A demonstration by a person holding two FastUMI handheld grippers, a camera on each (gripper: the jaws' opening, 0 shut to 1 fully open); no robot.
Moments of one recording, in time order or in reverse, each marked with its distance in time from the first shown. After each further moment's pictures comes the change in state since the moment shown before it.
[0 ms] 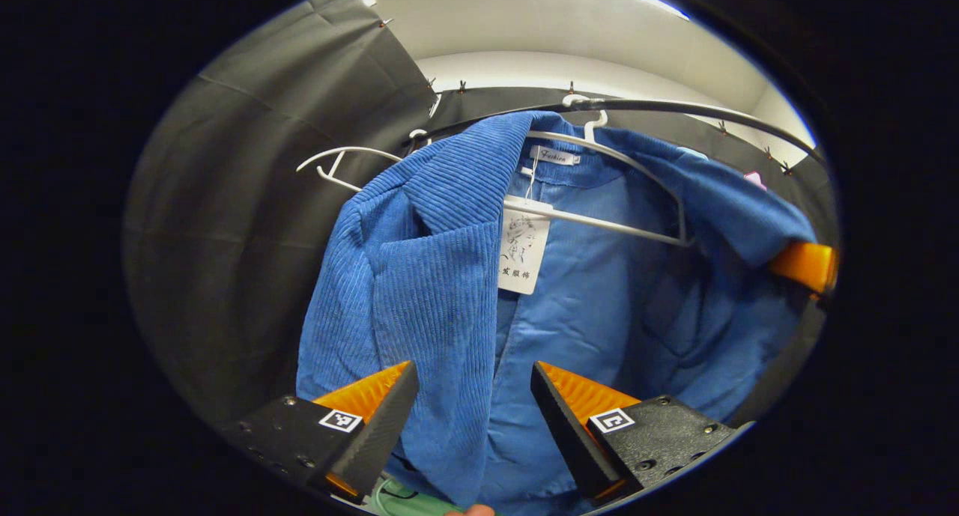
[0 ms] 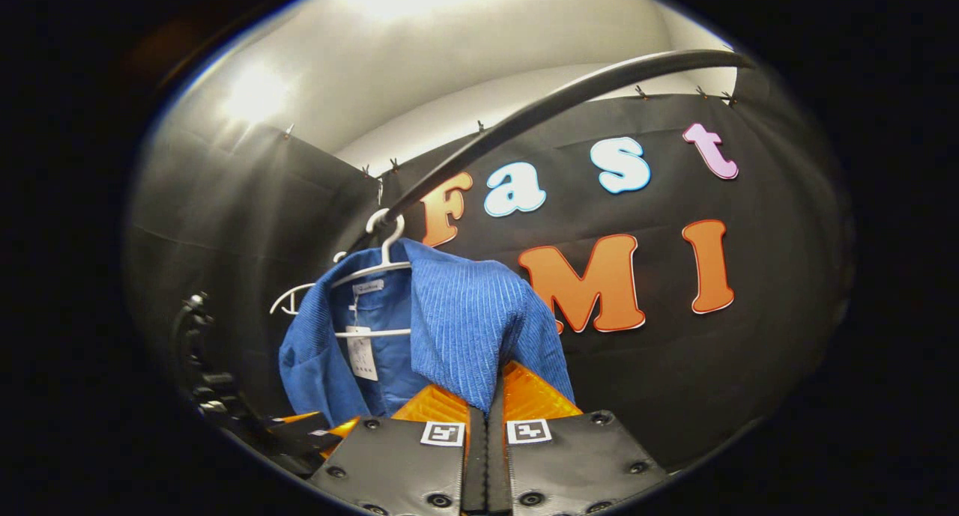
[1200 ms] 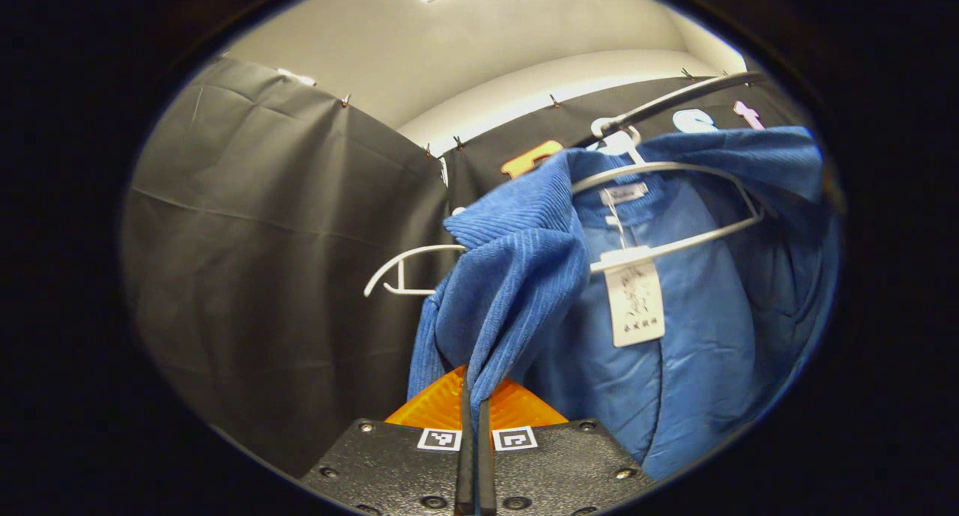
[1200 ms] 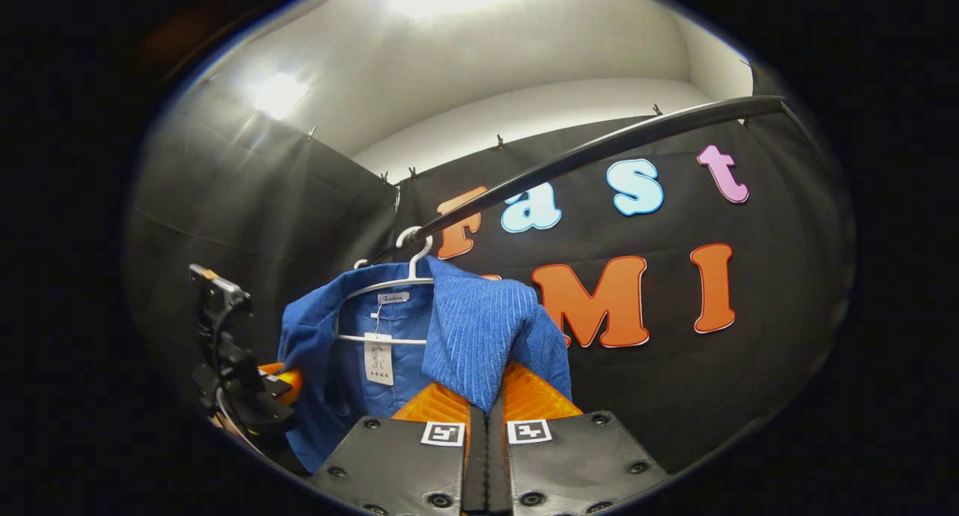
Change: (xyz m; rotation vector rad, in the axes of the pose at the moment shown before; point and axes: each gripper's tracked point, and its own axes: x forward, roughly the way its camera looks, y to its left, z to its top) left arm -0.025 0.110 0.128 0.409 -0.227 0.200; right arm -0.018 0.007 0.012 -0.059 -0.049 0.008
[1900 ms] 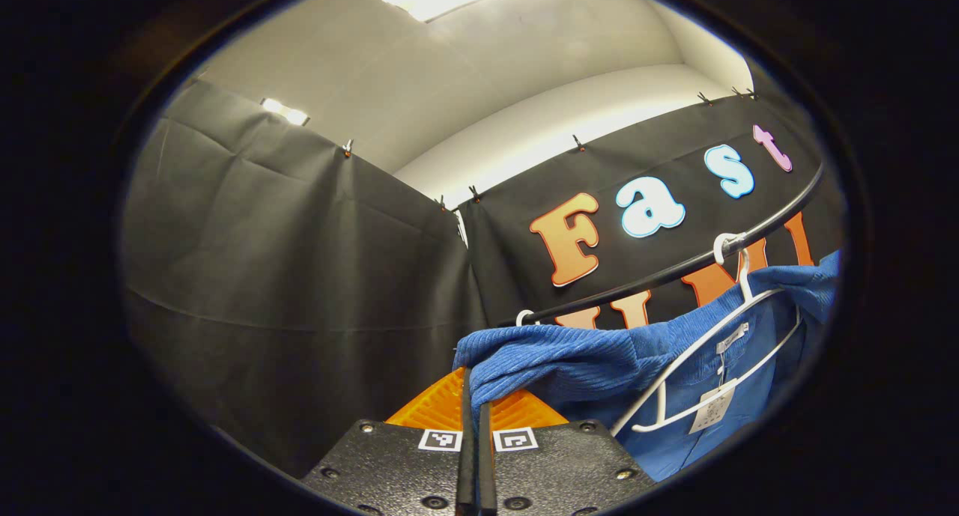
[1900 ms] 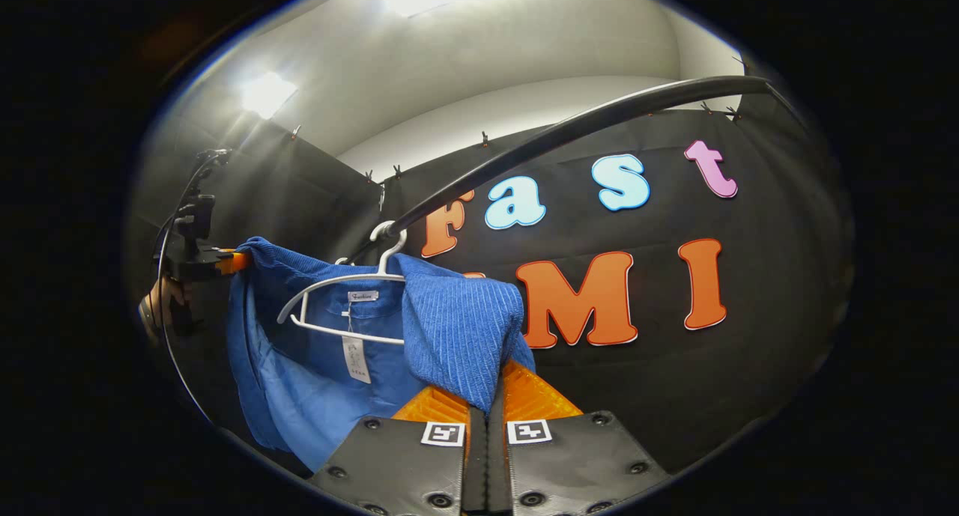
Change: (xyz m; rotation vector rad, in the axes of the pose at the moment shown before) left arm 0.098 0.104 0.146 0.061 -0.090 -0.048; right arm 0.015 -0.030 -0.013 0.017 0.004 -0.061
